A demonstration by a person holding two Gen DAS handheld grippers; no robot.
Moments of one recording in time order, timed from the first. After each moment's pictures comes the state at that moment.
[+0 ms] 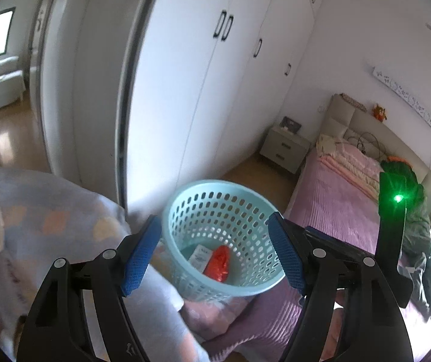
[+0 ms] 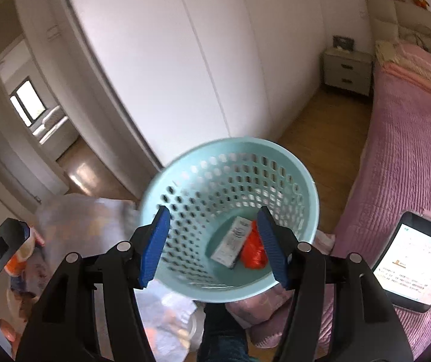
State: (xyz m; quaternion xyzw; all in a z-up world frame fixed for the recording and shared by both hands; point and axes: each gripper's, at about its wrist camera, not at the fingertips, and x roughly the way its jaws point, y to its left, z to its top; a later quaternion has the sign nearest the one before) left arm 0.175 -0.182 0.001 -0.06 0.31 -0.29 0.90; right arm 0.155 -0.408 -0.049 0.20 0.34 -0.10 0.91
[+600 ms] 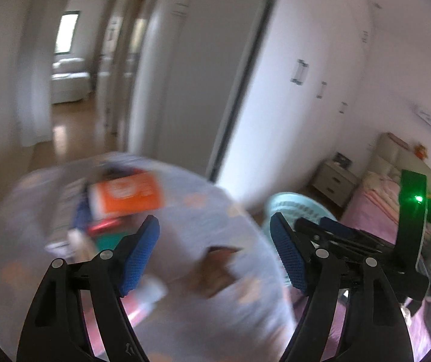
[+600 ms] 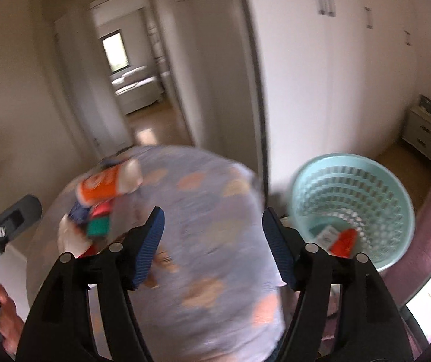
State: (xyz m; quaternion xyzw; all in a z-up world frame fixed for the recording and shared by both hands) left arm 0.083 0.009 0.022 -0.10 0.28 -0.14 0.95; right arm 0.129 -0.218 -0.020 0.07 0.32 0.10 0.94
